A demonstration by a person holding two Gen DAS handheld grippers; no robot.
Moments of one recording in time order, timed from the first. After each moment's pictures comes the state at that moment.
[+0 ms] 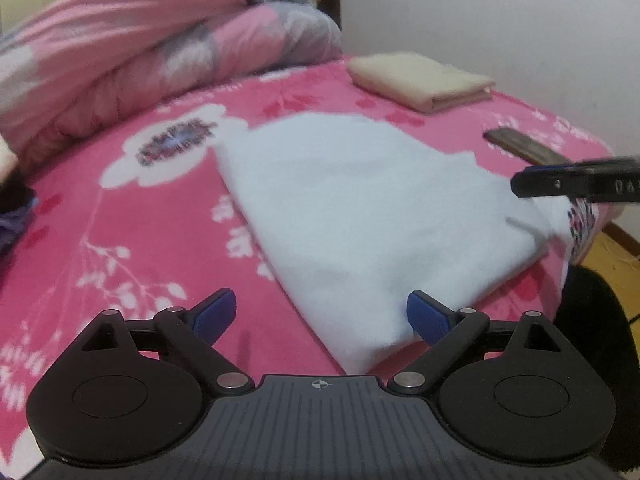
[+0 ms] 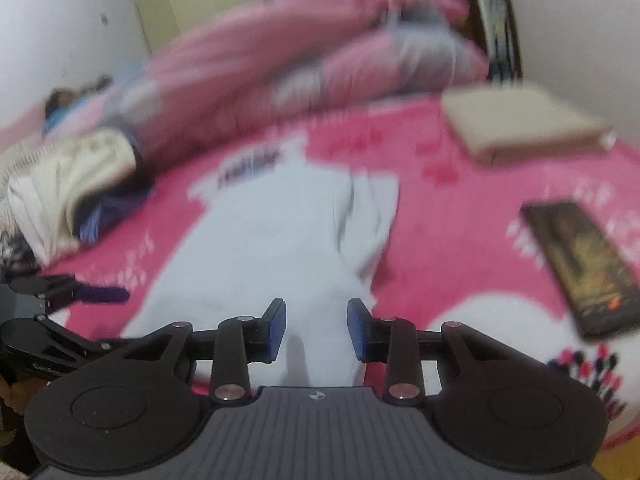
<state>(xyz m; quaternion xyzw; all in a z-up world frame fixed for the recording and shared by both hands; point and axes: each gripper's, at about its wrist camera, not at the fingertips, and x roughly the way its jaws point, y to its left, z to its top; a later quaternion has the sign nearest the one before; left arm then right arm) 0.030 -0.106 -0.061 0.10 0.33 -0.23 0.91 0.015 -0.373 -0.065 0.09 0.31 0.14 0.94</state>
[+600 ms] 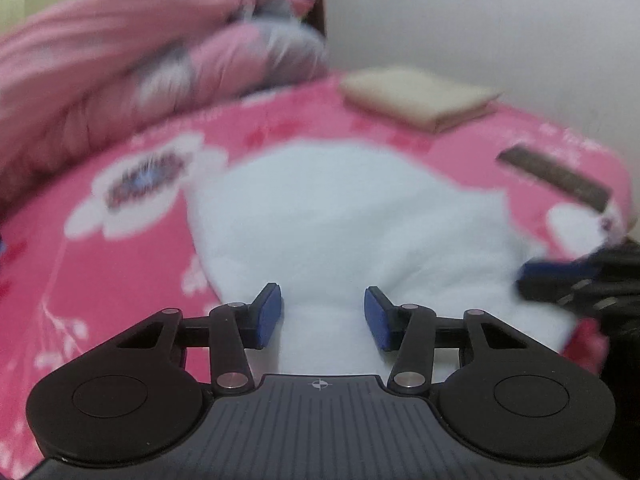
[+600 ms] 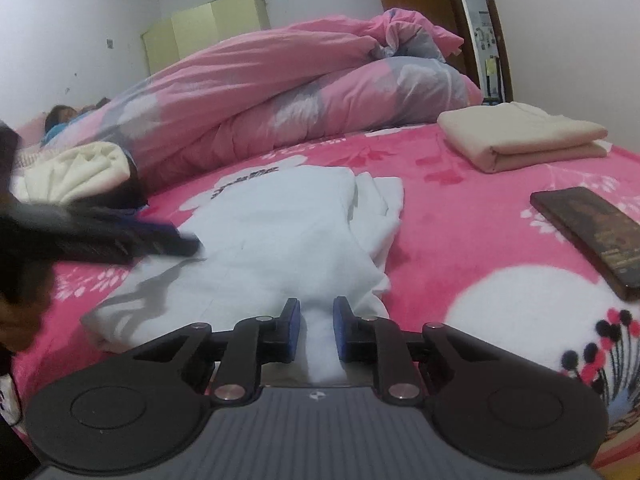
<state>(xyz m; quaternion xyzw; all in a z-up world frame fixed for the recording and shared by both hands) 0.098 -0.136 -0.087 0.10 0.31 -0.25 0.91 0.005 -0.359 -0.112 0.09 0.24 0.13 0.96</state>
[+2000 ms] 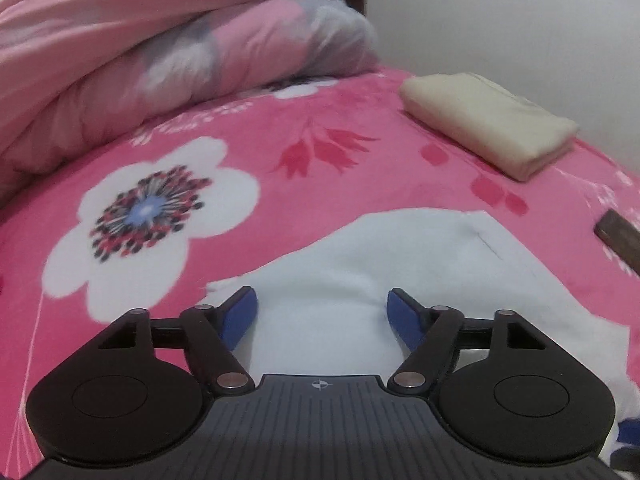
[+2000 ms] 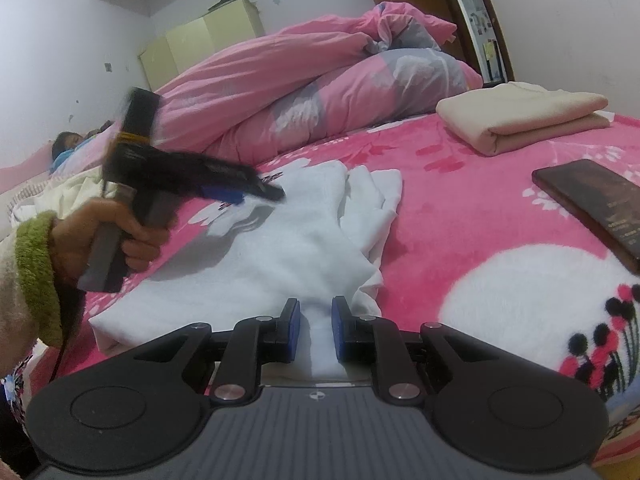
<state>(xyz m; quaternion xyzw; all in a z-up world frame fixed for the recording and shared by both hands) 0.227 -0.157 -0.072 0.08 0.34 -0.21 0.91 0.006 -0.371 -0.119 0.14 0.24 0.14 0.95</state>
